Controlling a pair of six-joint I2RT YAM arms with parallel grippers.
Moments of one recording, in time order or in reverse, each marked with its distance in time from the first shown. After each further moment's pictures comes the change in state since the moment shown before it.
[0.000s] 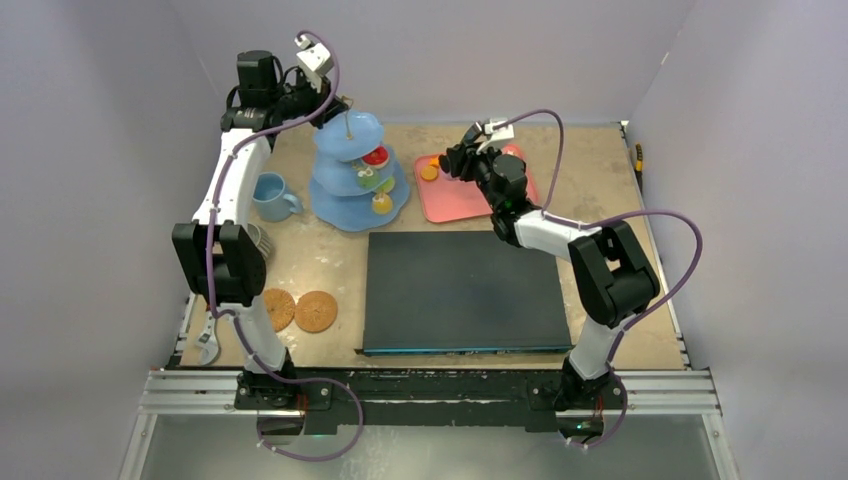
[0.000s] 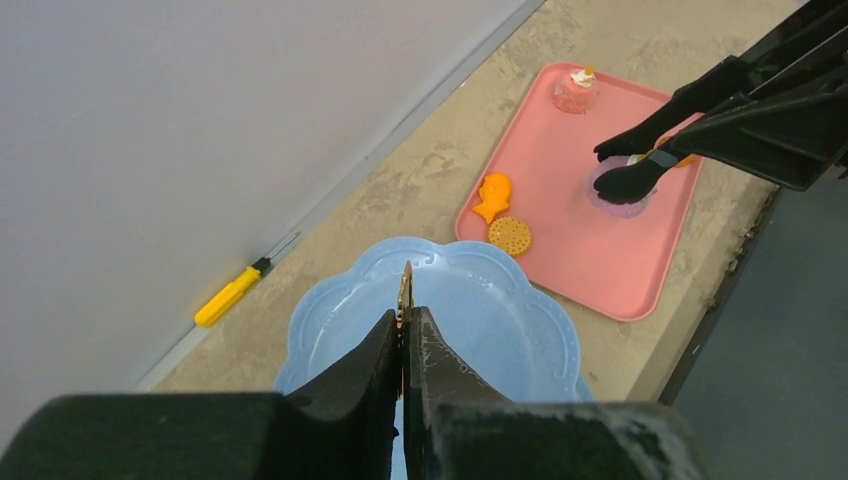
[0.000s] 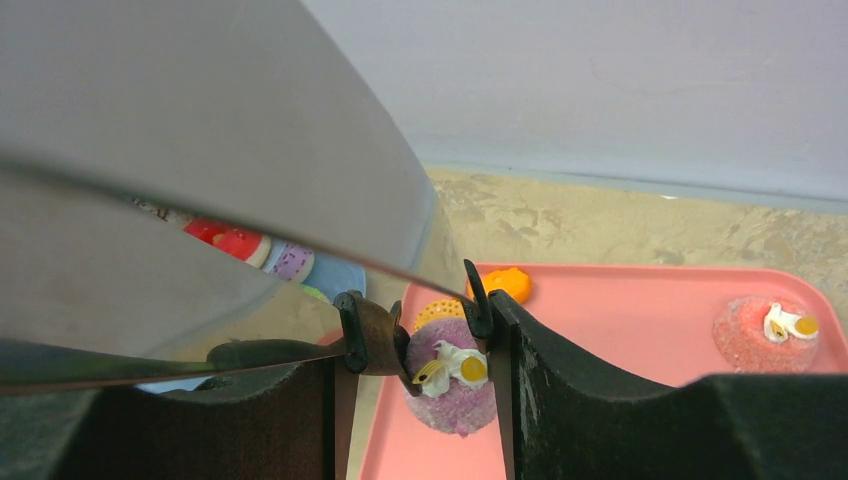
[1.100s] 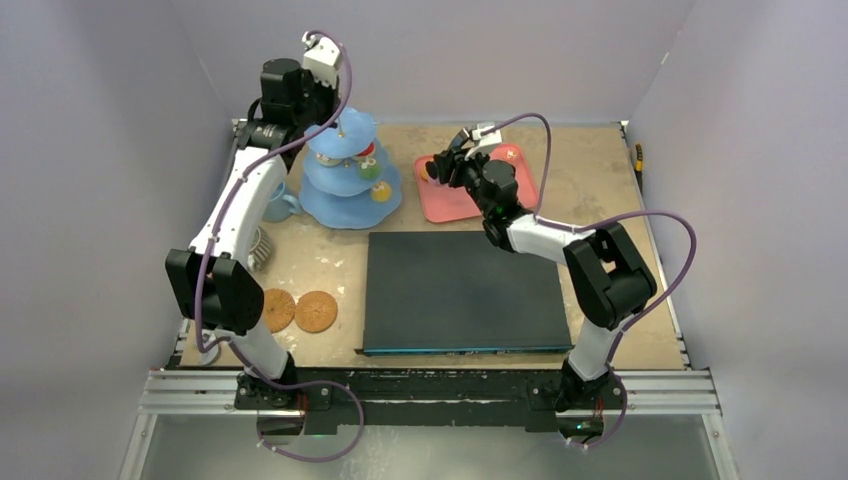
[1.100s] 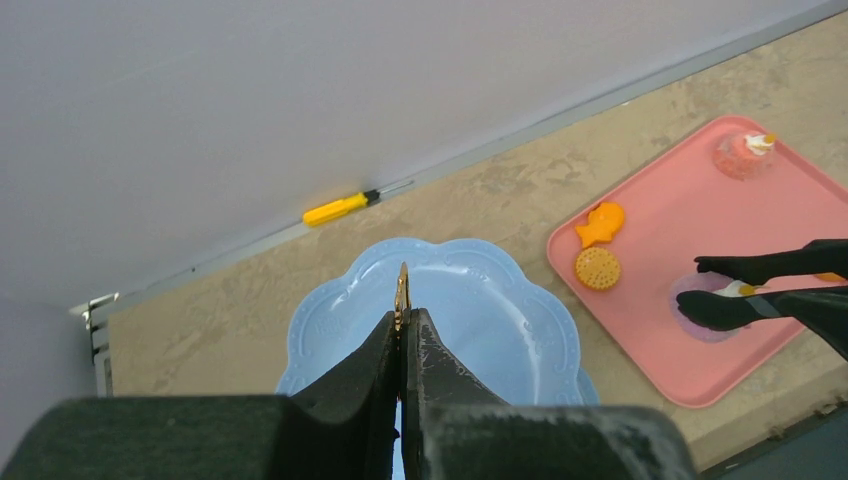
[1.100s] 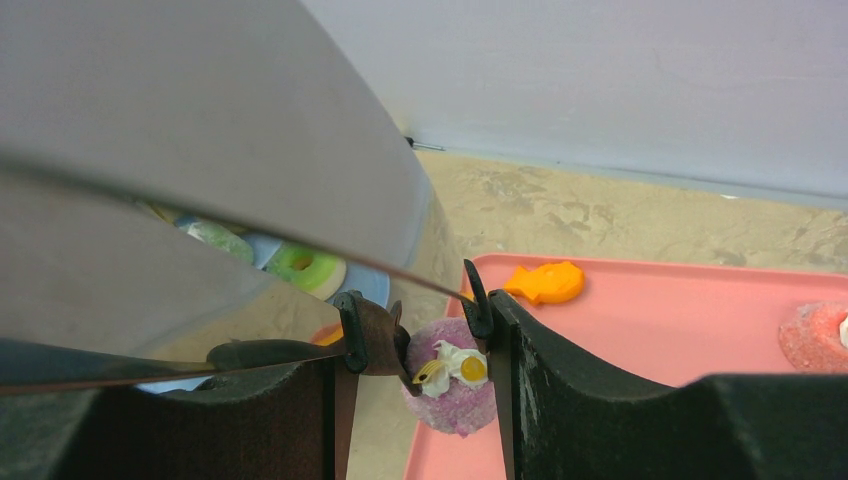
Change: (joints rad) left arm -0.166 -0.174 -0.130 0.055 -0.628 -0.188; right arm 0.058 0.000 -0.009 0.013 -0.001 0.004
